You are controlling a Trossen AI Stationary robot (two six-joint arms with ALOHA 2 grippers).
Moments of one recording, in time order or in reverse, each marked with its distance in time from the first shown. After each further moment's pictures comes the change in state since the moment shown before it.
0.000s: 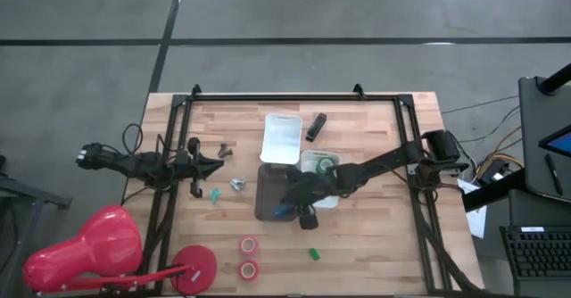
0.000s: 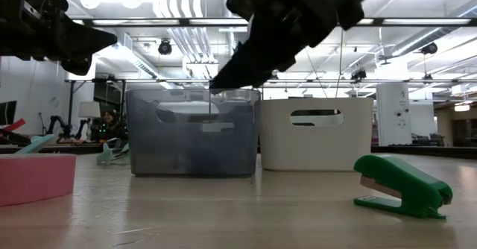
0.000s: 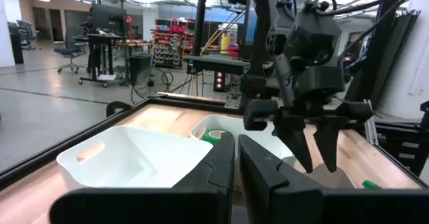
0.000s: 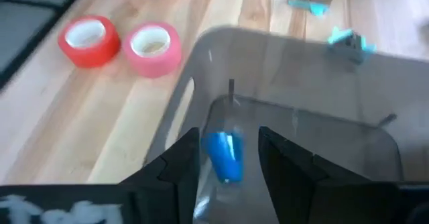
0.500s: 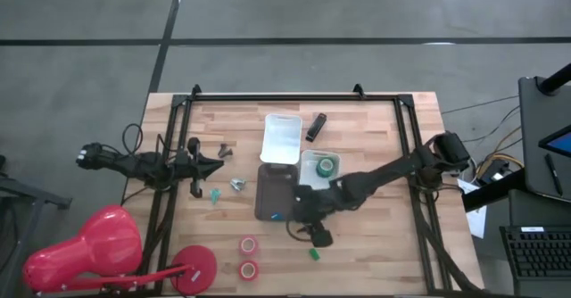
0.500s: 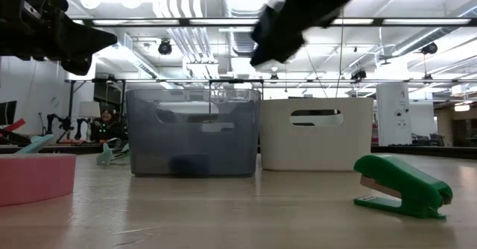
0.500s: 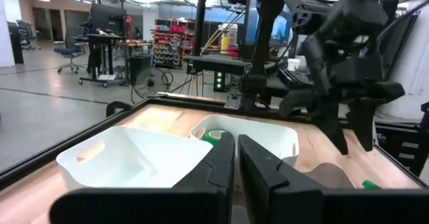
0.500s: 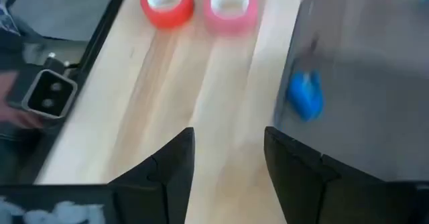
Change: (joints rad) left arm 0.000 0.001 0.000 0.000 0.000 0.000; right arm 0.139 -0.057 0.122 -0.356 -0.031 0.168
